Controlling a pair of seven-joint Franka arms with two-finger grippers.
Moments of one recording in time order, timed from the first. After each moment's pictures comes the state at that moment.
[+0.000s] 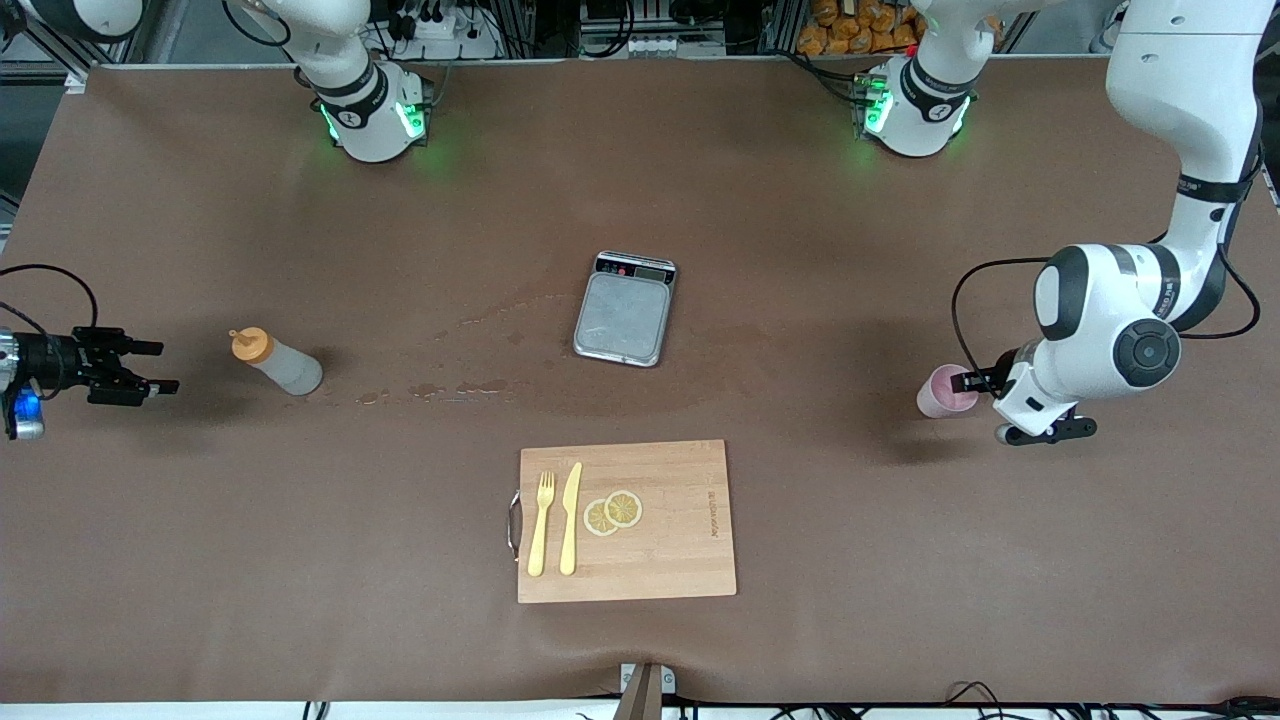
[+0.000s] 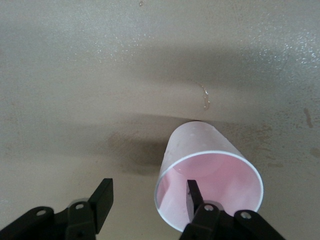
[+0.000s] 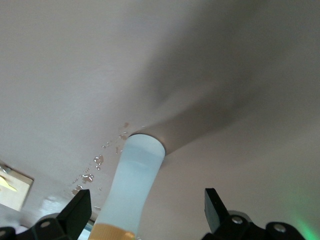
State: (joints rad) left arm 0.06 0.42 -0.08 -1.98 0.03 2.19 -0.15; right arm -0.46 0.64 -0.11 -1.54 0.47 1.58 0.18
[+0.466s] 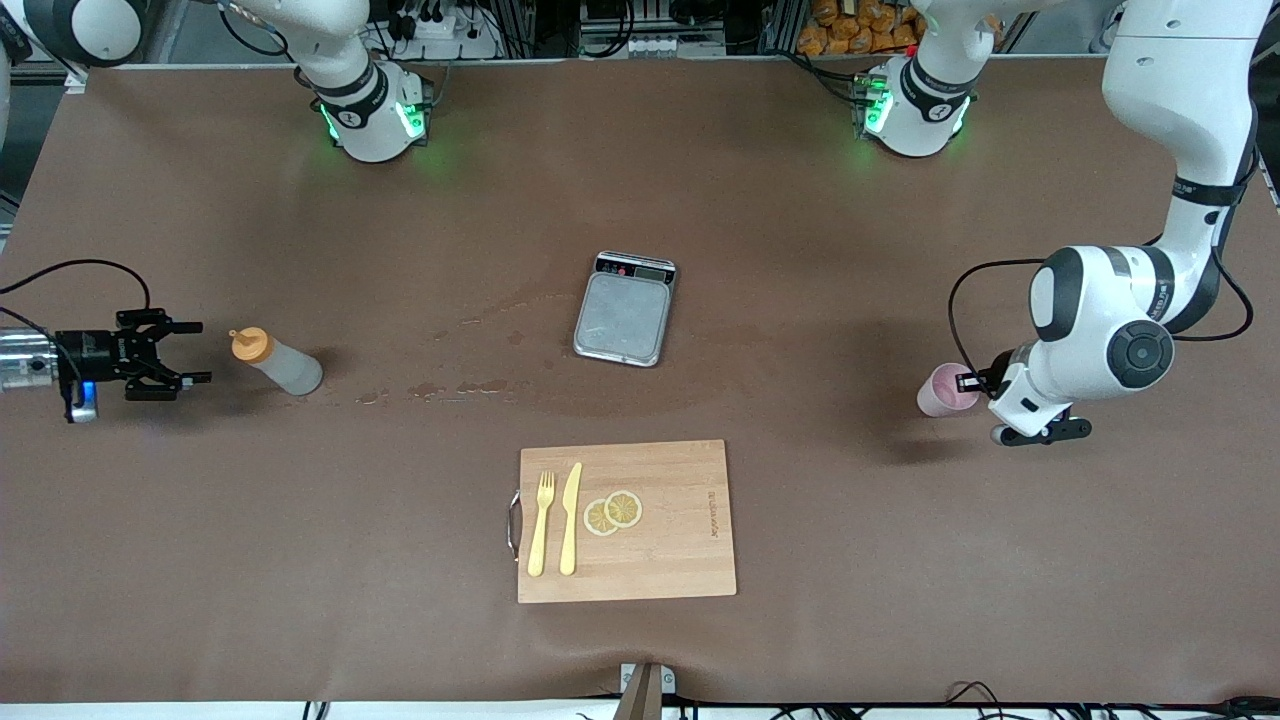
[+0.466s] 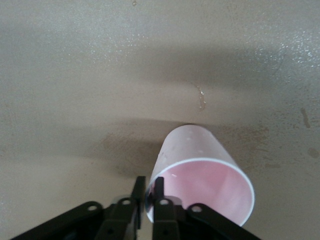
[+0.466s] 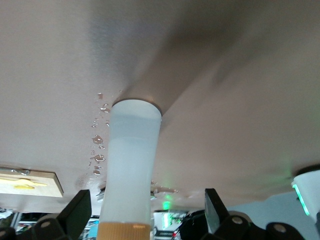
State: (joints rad) left arm 0.05 0.43 -0.09 -1.98 0.03 2.20 -0.15; right arm -0.47 0.71 -0.10 -1.54 0.58 1.43 0.45
